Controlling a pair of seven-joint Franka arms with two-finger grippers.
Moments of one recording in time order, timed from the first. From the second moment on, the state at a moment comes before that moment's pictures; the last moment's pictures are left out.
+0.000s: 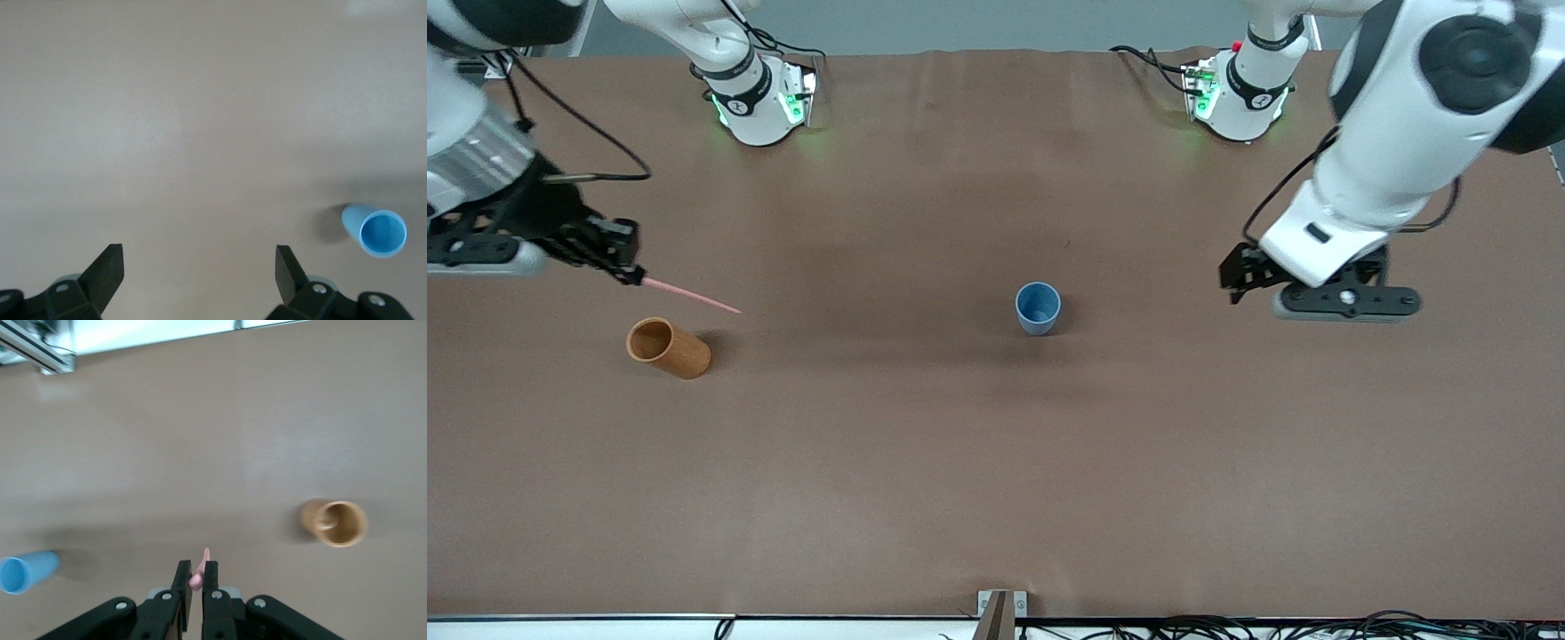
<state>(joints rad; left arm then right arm) -0.18 0.16 -0.16 -1.49 0.07 1.71 -0.21 0.21 -0.02 -0.01 -1.66 0.09 1.82 0.29</state>
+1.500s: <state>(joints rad) -0.13 0.03 -0.02 -1.48 0.01 1.56 0.07 0.83 0.28 0.00 -1.65 -0.01 2.24 1.05</state>
